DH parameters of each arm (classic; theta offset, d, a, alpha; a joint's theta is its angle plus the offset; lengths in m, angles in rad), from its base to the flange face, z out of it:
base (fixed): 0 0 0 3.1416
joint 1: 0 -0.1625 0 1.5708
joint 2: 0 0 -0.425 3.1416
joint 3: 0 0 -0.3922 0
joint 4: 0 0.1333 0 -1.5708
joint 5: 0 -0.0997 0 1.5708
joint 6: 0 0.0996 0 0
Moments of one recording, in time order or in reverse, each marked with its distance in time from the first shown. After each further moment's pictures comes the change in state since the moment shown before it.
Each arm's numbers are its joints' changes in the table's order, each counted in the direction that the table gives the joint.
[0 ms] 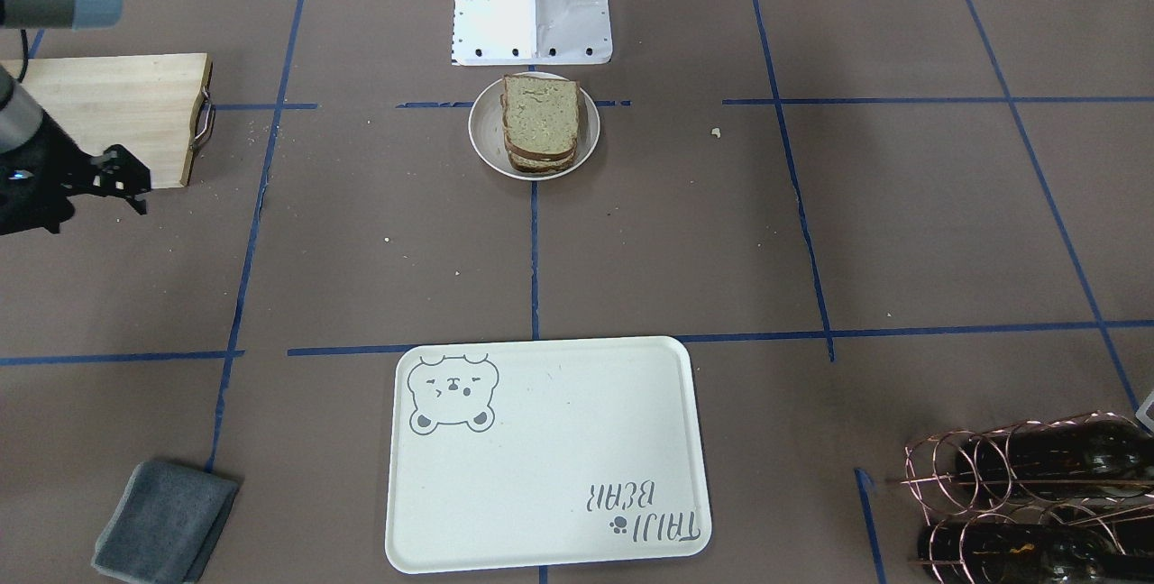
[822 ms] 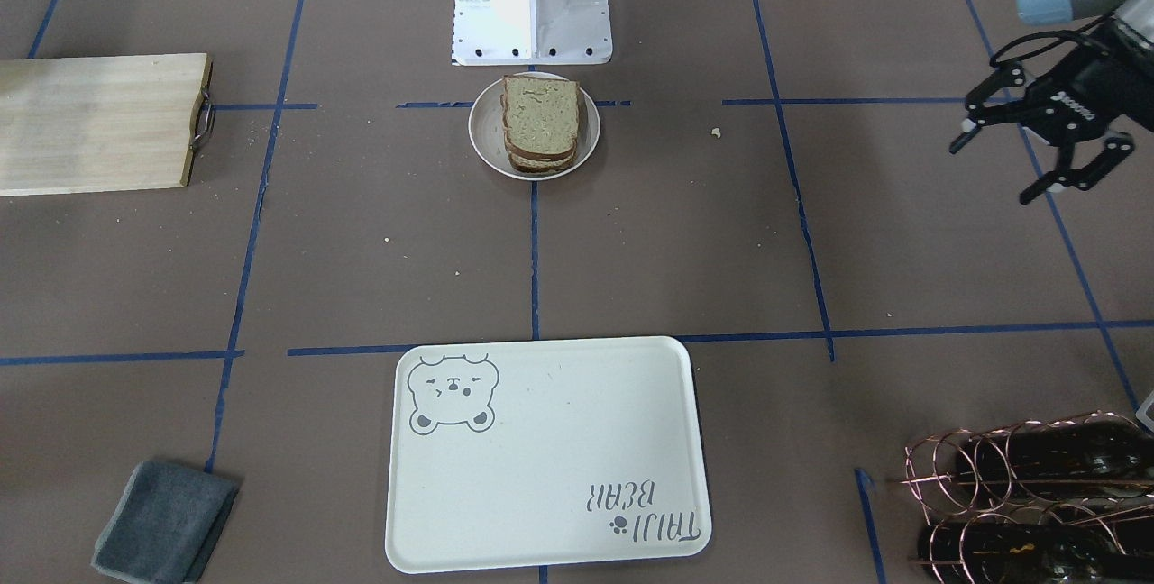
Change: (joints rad) left arm -0.394 0.073 -0.118 -0.218 0.049 -0.548; right arm -0.393 0.306 -0.019 -0.003 -0.087 -0.292
